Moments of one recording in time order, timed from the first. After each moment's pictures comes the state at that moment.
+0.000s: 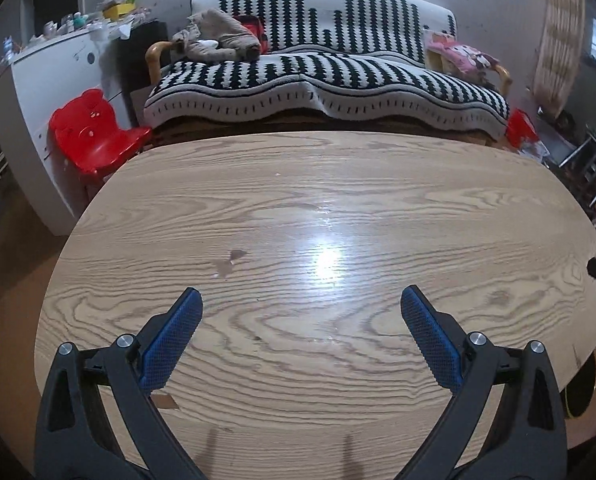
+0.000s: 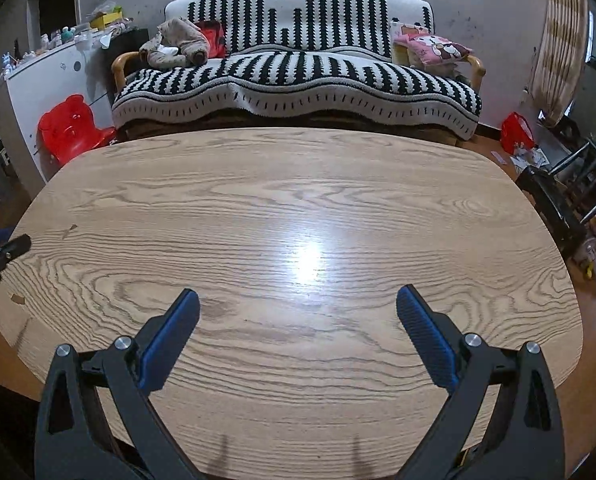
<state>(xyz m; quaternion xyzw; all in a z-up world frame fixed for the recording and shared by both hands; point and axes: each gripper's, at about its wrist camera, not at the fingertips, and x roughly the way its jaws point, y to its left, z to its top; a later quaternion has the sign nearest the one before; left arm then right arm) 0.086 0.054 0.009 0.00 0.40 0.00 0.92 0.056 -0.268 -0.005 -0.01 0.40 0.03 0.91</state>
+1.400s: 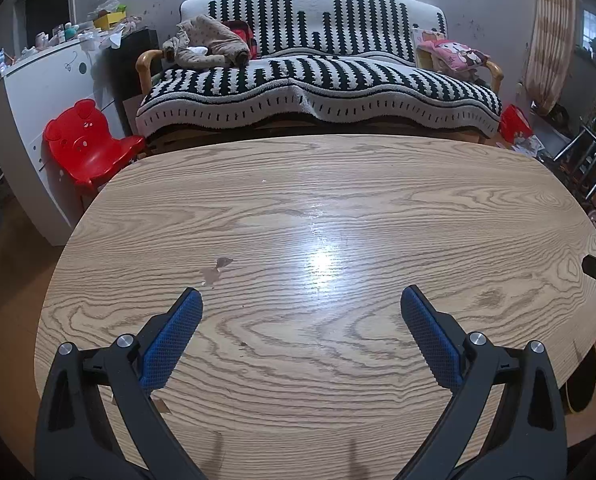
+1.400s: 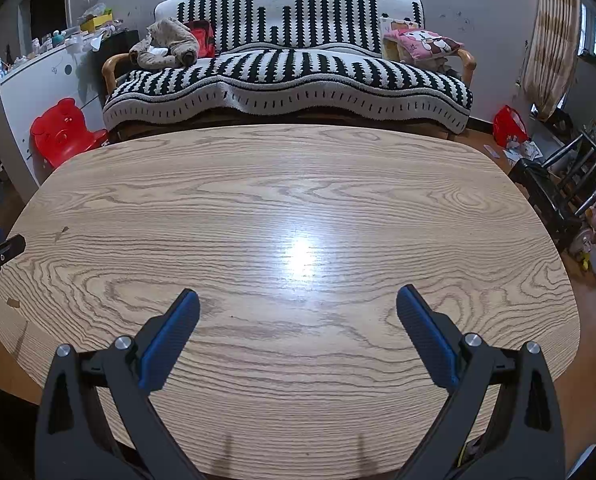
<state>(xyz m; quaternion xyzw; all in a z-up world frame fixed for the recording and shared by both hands) 0.085 0.038 0.011 0.01 0.39 -0.01 0.92 0.053 -0.282 -0.007 -0.01 0.41 0.02 0.91</state>
